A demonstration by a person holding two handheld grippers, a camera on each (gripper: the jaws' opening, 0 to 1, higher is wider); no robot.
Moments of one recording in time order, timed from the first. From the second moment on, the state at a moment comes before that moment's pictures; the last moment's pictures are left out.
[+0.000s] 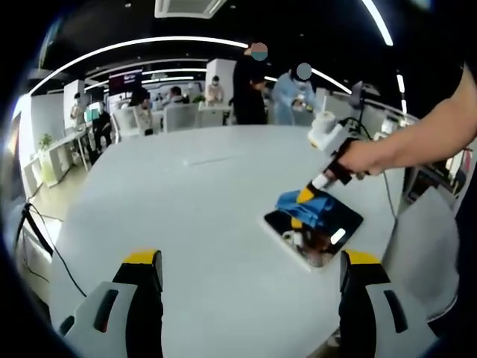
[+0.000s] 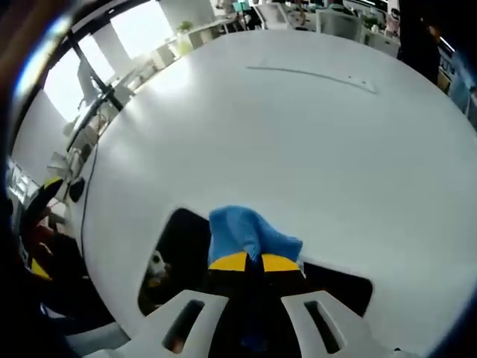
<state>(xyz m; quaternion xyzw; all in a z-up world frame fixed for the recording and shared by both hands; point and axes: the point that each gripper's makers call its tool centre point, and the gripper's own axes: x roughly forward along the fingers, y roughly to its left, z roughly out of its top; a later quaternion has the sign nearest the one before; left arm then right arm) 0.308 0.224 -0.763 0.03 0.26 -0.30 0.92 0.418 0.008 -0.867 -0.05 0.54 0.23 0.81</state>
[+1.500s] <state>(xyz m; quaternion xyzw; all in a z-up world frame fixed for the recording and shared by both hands) 0.311 0.230 -0.756 0.03 0.25 -0.29 0.92 0.419 -0.031 -0.867 -0.06 0.55 0.22 0.81</state>
